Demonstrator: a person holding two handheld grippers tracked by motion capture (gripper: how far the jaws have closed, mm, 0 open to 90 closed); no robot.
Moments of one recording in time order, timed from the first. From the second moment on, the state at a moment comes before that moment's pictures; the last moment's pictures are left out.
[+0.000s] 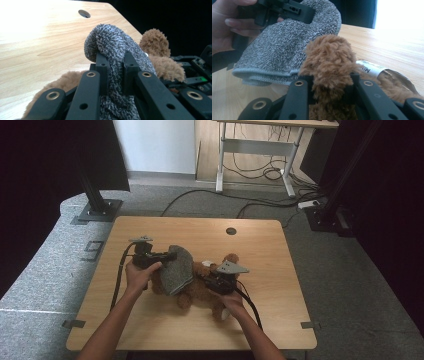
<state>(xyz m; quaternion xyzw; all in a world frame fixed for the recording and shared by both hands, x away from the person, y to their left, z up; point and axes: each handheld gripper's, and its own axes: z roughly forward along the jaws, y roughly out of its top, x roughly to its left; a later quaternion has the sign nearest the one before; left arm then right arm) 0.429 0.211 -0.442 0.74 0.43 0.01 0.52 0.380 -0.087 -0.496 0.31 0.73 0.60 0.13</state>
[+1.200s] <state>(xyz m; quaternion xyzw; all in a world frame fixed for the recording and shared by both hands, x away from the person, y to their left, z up) 0.393 0.242 -0.403 0.74 0.41 0.07 0.53 0.364 -0.094 -0.508 0.32 0.73 0.59 0.13</state>
